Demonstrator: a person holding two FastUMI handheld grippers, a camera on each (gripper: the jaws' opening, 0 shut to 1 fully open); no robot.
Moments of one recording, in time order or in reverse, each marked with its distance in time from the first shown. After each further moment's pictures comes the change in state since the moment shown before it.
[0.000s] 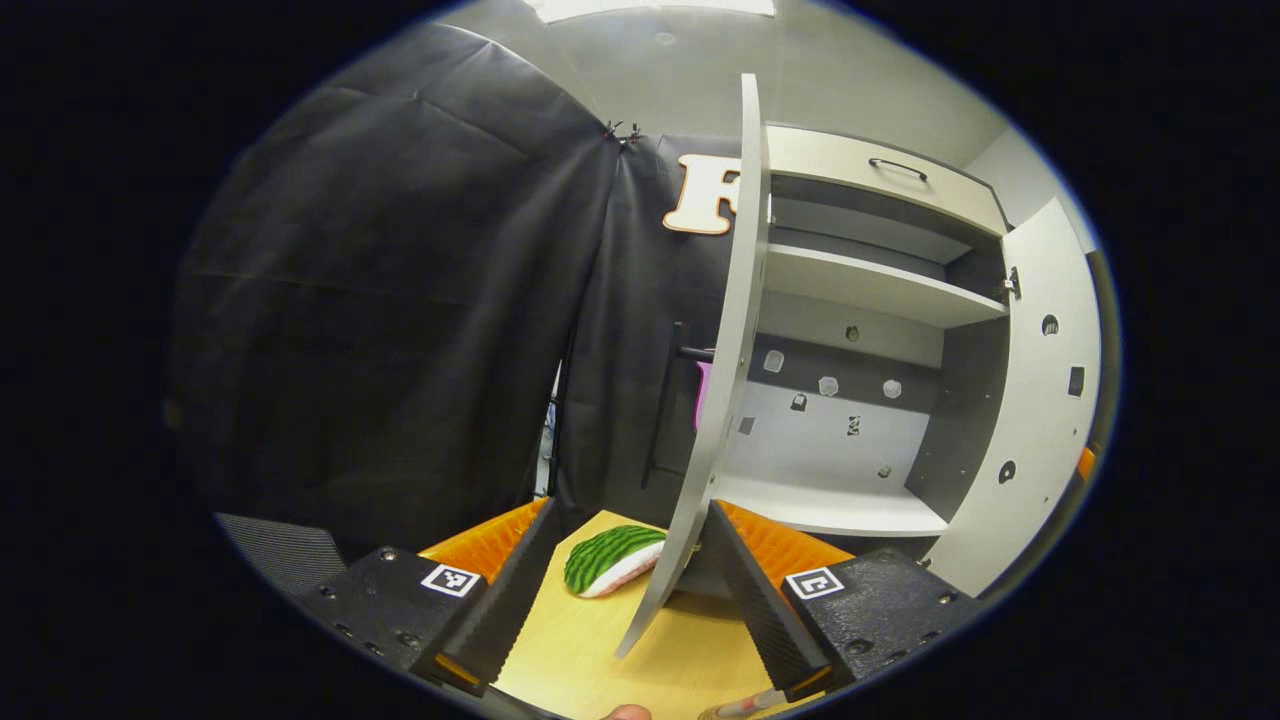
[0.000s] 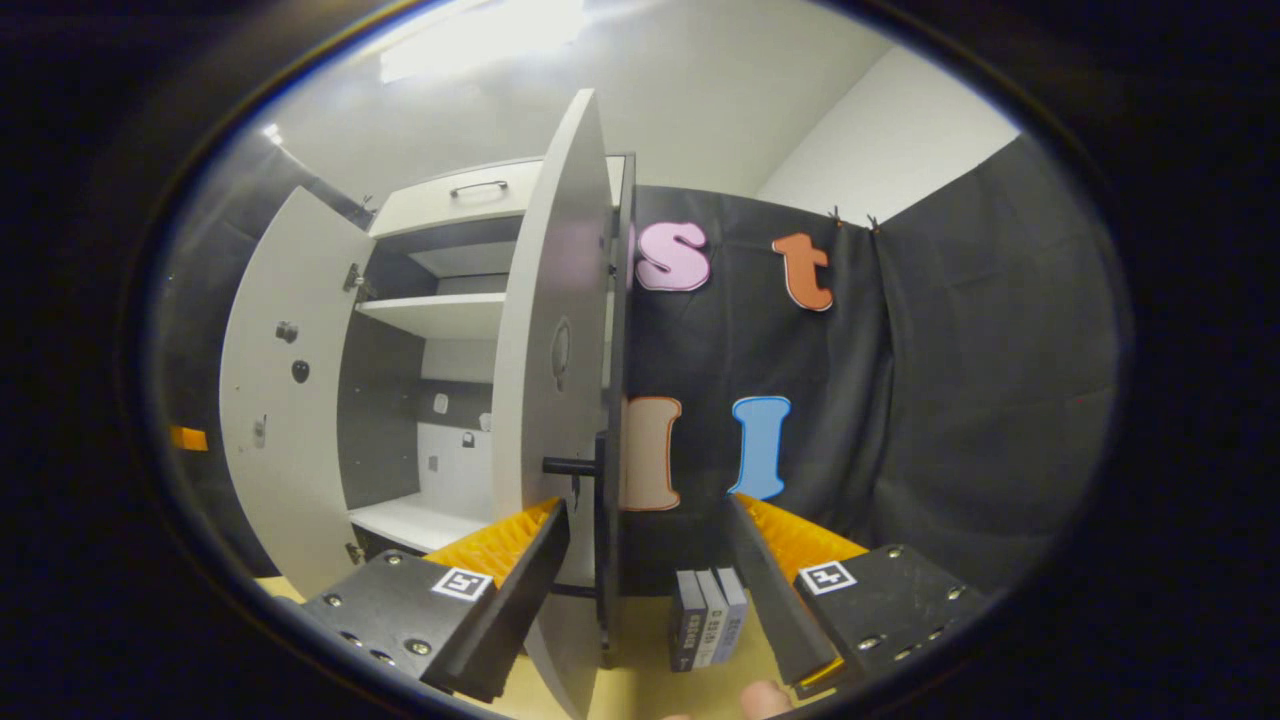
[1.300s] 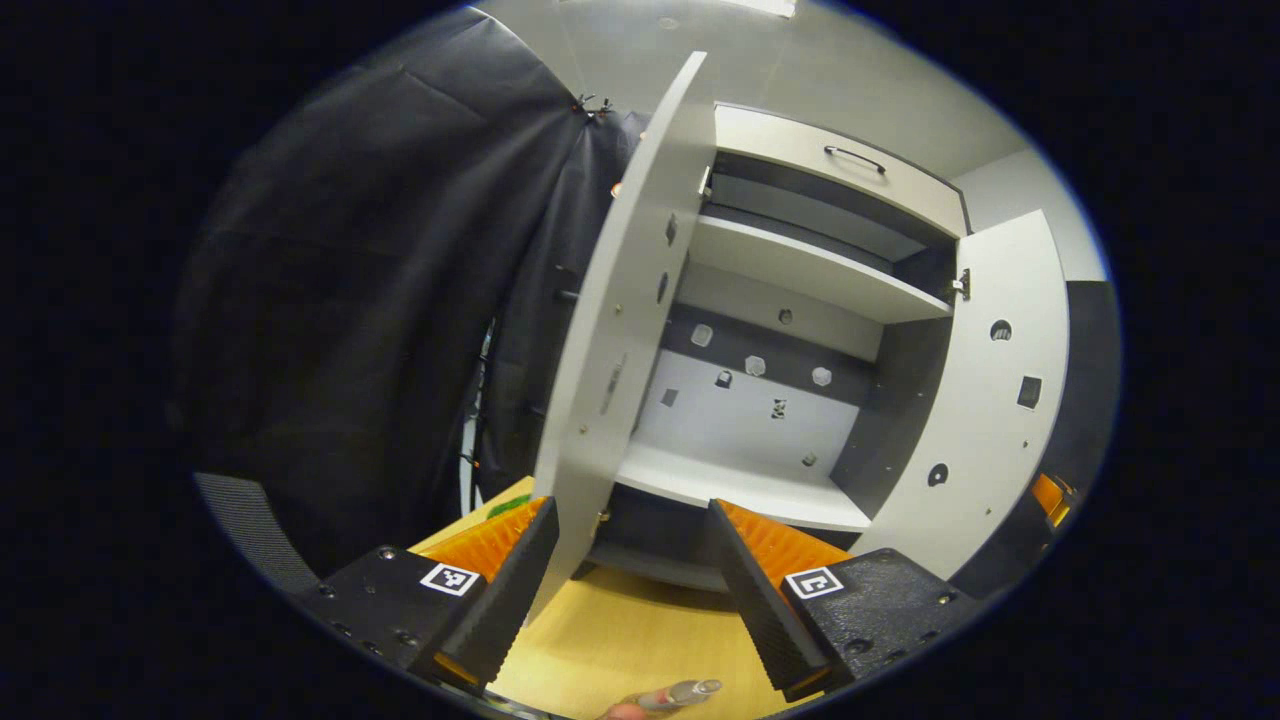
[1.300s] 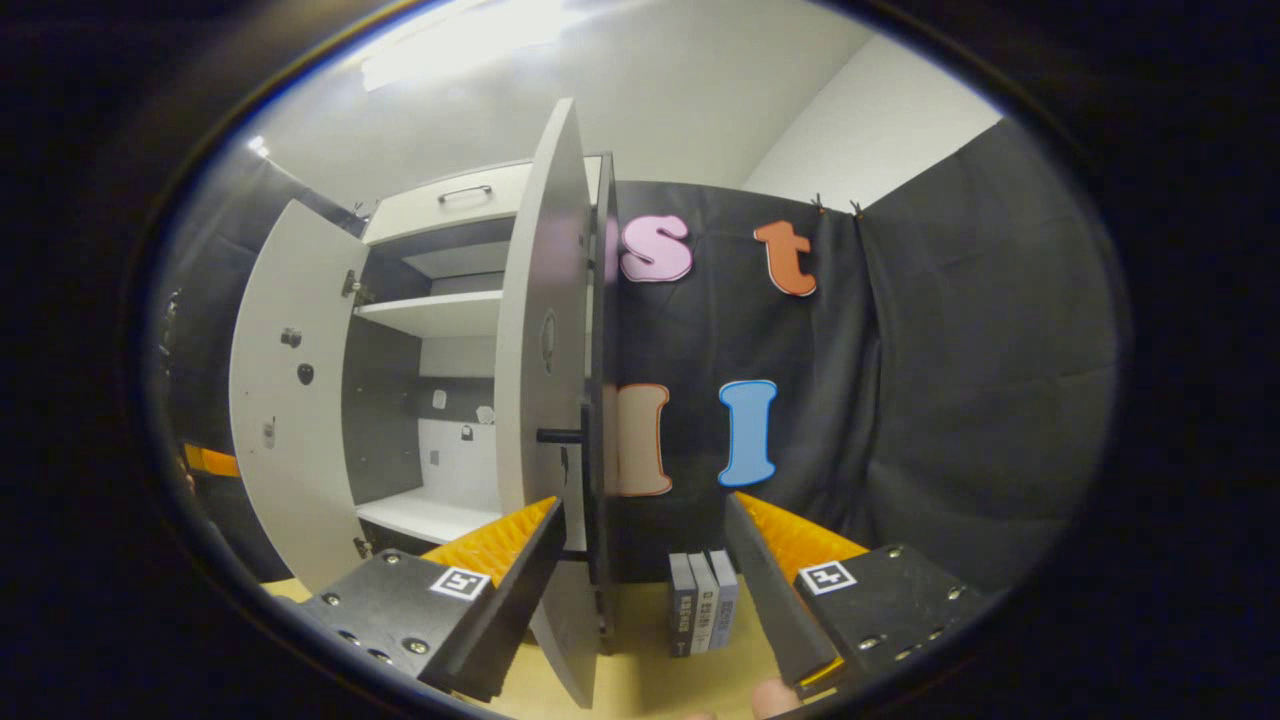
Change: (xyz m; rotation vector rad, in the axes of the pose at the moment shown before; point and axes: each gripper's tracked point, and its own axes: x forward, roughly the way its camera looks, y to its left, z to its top) left arm -0.017 -0.068 -0.025 -0.072 0.073 -0.125; right arm -0.023 -0.031 -0.012 0.041 0.032 -0.015
